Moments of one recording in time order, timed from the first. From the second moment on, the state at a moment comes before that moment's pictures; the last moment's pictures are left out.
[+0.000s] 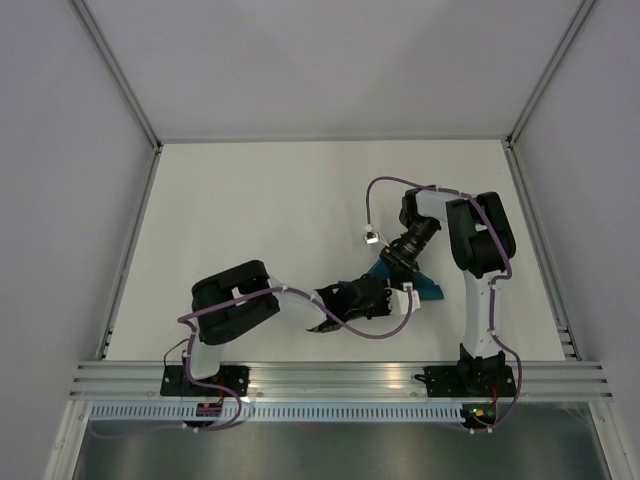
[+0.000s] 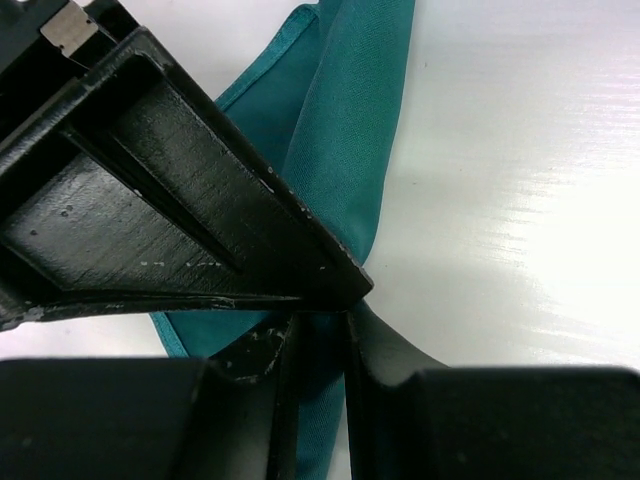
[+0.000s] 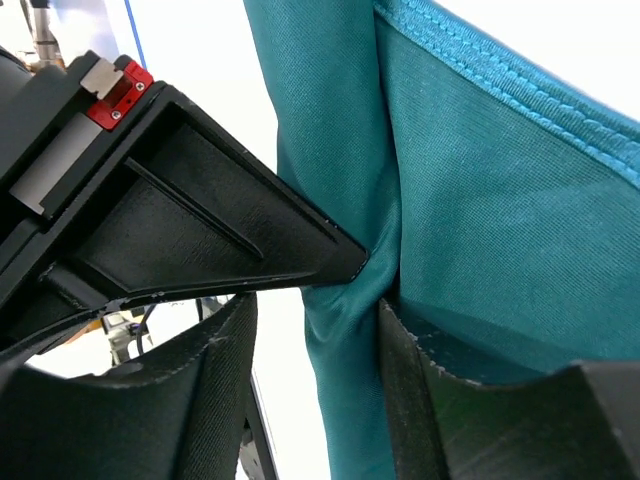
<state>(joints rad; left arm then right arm) -1.20 1.96 0.91 0.54 -0.10 0.44 0.25 2.21 1.41 -1.40 -0.79 -1.08</state>
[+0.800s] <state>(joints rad) -1.00 1.99 1.10 0.24 0.33 0.24 -0.03 1.91 1.45 -1.25 -0.80 -1.06</state>
